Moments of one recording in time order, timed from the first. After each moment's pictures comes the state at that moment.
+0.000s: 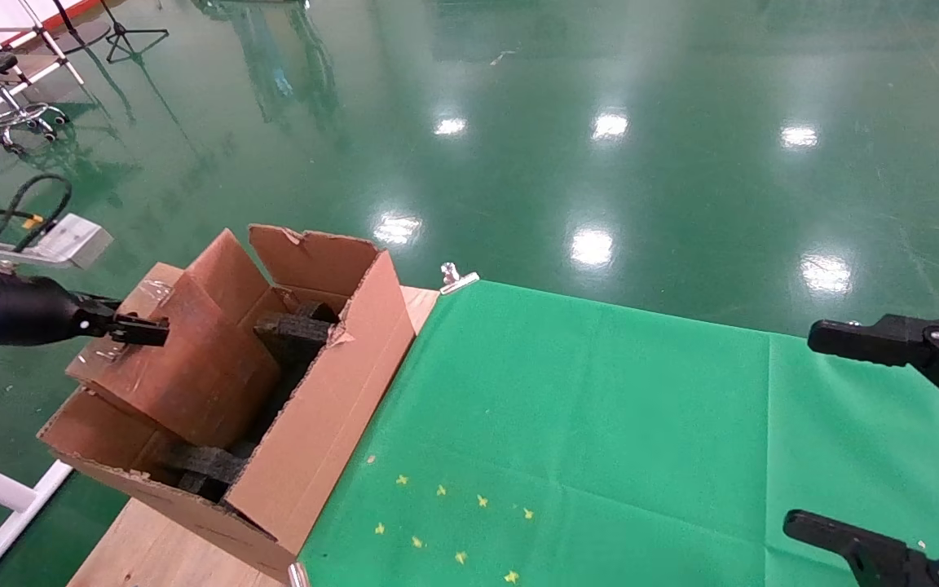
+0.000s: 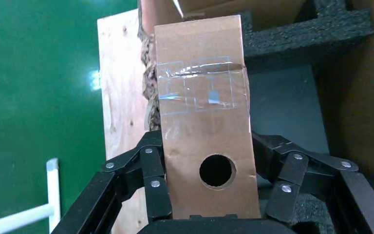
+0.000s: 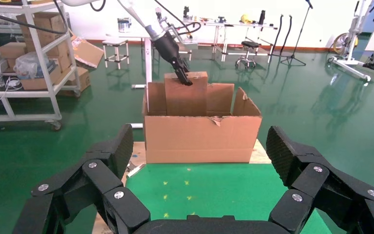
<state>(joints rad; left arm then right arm) -1.74 0.56 0.56 -0.26 1.90 1.15 -0.38 1.08 -0.59 -0.32 1.27 -0.70 -1.48 0.16</state>
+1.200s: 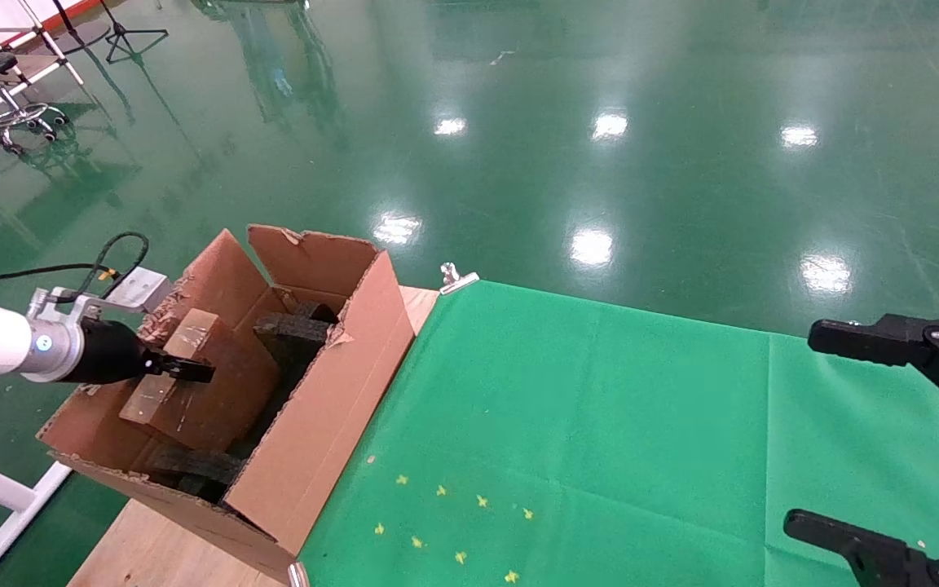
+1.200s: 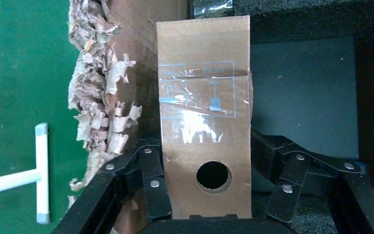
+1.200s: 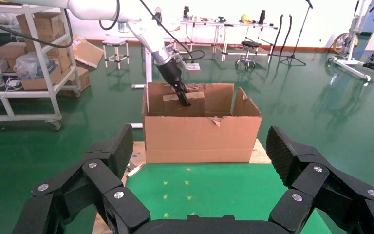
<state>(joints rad) -1.67 0.73 0.58 -0.01 1.94 0.91 -0.41 1.08 -0.59 -0.32 1.27 -0.70 -1.48 0.16</state>
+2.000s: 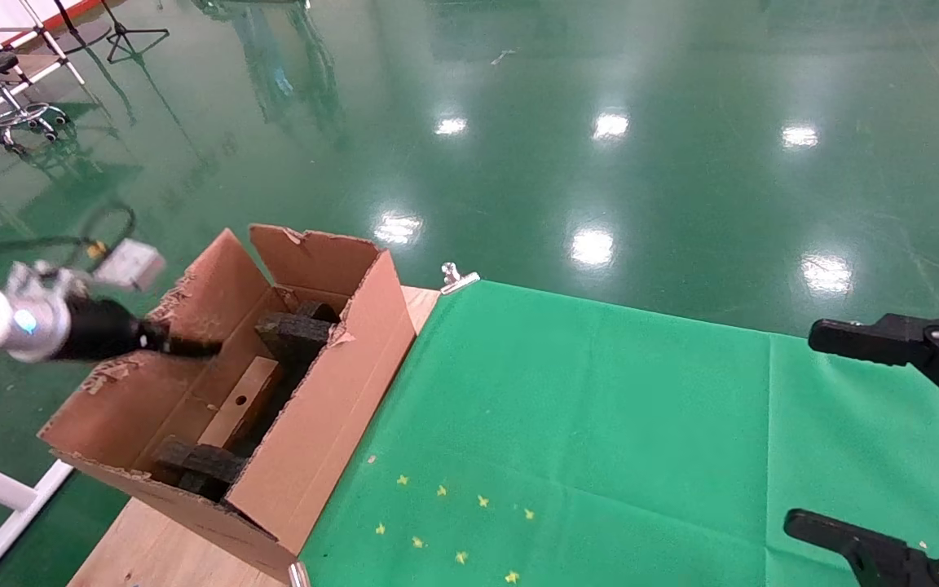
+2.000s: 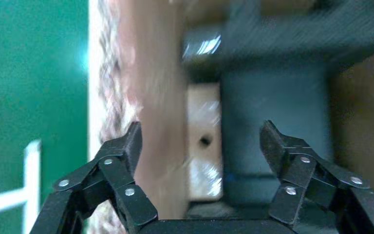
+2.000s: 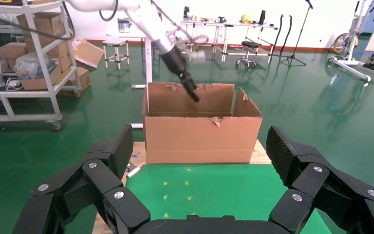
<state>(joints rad) -1.75 0.68 0.56 -0.06 1.91 1.04 -0.39 1.08 -0.59 -0.32 1.27 -0.70 -1.48 0.16</state>
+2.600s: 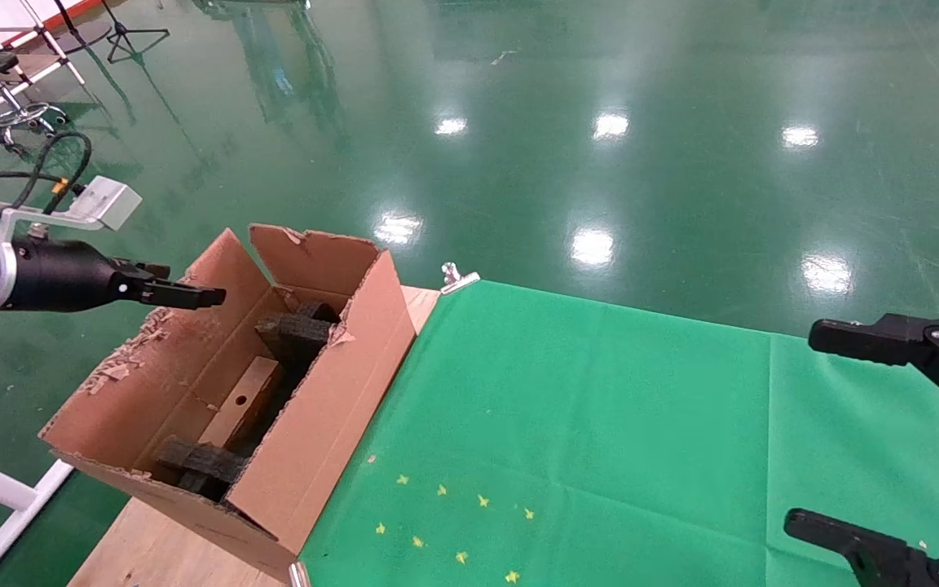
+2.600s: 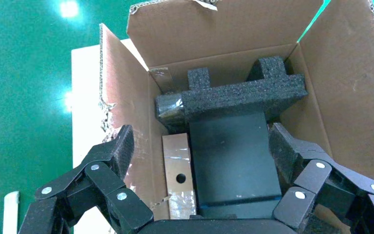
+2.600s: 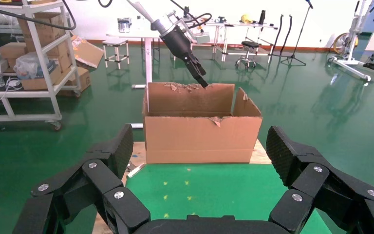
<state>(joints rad) -1.83 0.62 0.53 -0.19 1.84 1.21 -0.36 1.08 -0.59 -0.32 1.26 -0.70 -1.48 0.16</state>
